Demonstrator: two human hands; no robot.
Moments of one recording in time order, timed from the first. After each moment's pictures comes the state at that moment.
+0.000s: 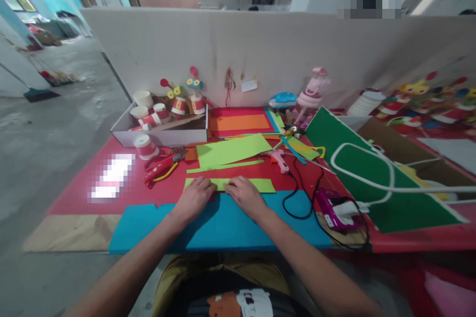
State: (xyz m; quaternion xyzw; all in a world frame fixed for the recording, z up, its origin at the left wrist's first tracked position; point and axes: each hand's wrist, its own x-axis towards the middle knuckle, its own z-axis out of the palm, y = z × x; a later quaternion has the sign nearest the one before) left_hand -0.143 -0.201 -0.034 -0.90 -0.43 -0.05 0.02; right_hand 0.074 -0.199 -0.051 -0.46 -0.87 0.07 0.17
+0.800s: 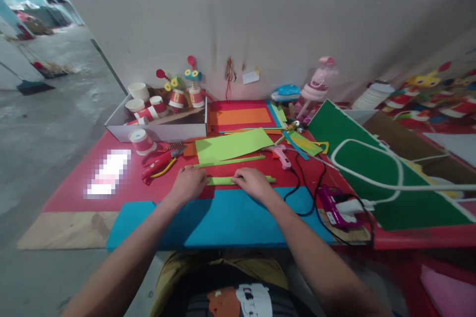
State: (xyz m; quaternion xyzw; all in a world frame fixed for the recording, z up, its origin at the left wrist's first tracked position) left_hand -0.139 -0.171 -0.007 -0.81 -0.58 0.03 -0.09; right_hand 0.085 -0.176 -0.014 -0.58 -0.79 0.19 0.07
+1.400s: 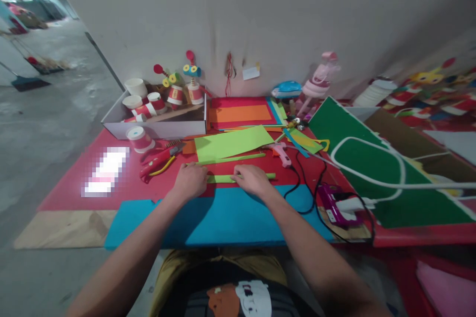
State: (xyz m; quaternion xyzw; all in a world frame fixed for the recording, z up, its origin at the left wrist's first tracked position) left_hand -0.128 -0.168 -0.005 -0.82 -0.56 0.07 -0.05; right_hand 0.079 -0.169 -0.014 -0.61 -0.78 0.16 0.02
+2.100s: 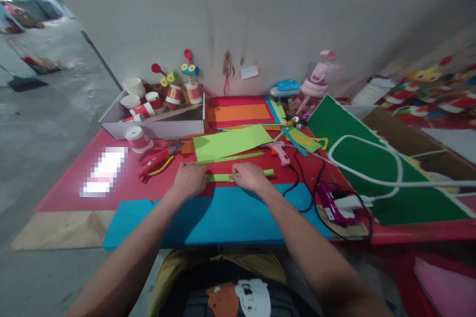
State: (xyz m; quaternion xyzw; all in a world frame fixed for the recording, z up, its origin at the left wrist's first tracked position) left_hand -0.126 -0.166 -0.004 -0.82 -0.56 0.09 -0.04; right_hand 0.075 -0.165 -0.006 -0.62 -0.76 0.18 -0.03
